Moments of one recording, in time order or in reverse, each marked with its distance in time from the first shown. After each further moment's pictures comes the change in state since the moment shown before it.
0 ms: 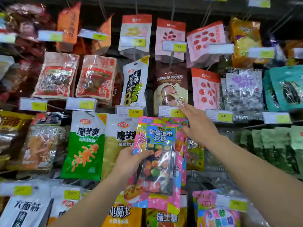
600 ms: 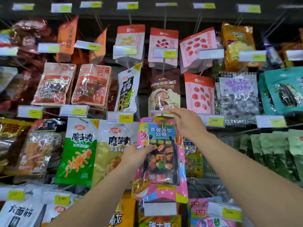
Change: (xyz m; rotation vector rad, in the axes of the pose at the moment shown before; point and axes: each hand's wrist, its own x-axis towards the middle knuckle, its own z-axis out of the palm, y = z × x) left_hand 0.025 0.023 0.053 -0.075 0.055 -0.087; right_hand 0.027 0.015 0.000 0.245 0.147 -0.001
